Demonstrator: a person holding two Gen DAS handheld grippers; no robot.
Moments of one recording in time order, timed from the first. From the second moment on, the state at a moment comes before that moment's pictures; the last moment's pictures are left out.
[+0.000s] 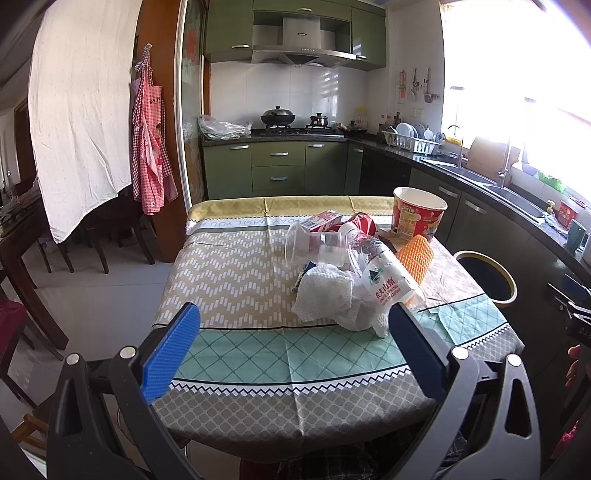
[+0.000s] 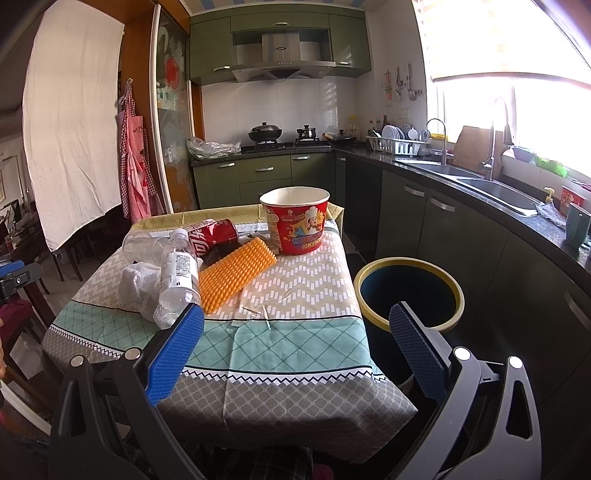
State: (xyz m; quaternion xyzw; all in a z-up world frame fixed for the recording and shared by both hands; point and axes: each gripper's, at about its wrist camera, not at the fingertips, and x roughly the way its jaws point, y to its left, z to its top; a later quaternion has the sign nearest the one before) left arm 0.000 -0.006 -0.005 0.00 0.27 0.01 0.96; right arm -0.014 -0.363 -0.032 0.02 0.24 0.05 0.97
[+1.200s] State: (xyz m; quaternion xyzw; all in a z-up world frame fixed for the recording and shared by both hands) left arm 0.003 -0.009 -0.010 0.00 0.28 0.00 0.96; right arm -0.011 -0.365 -0.036 0.03 0.24 0.05 0.97
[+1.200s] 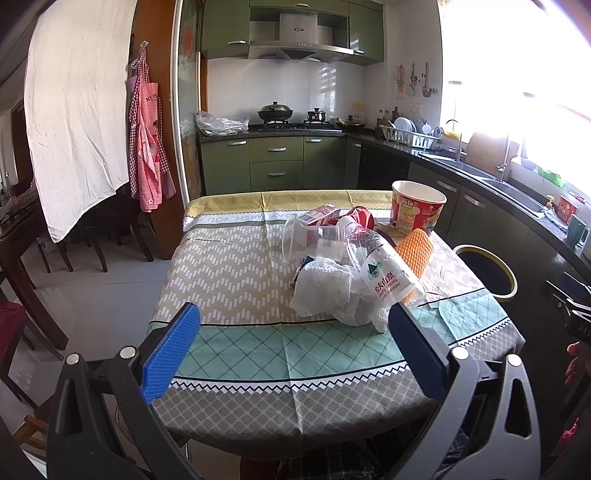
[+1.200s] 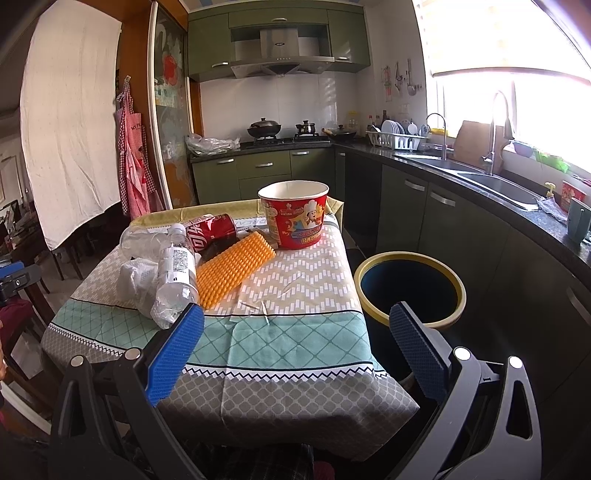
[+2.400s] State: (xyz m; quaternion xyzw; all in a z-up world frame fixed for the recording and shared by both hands) left arm 0.231 -0.018 0.028 0.01 0.46 -0.14 0.88; right arm 0.216 -0.384 0.052 0.02 0.43 0.17 0.89
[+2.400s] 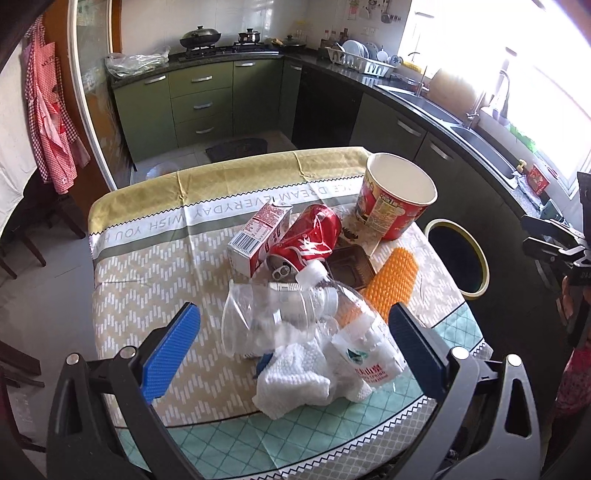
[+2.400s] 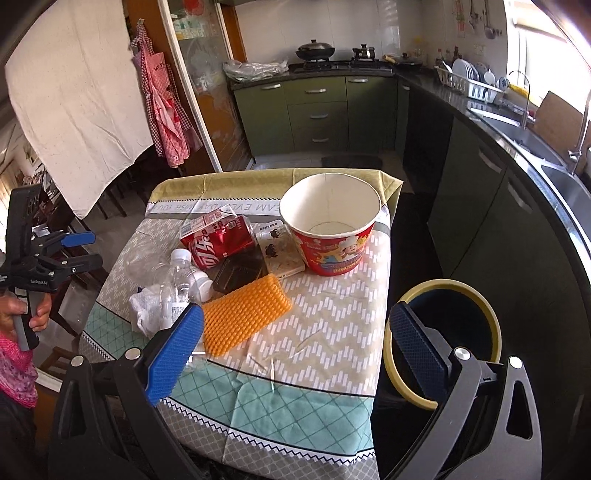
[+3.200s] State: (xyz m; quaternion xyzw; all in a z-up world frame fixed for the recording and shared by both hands) left arm 0.363 -0.047 -0.024 0.07 0.54 -0.17 0.82; right arm 0.455 -0.392 -0.032 0.00 0.60 0.06 0.80
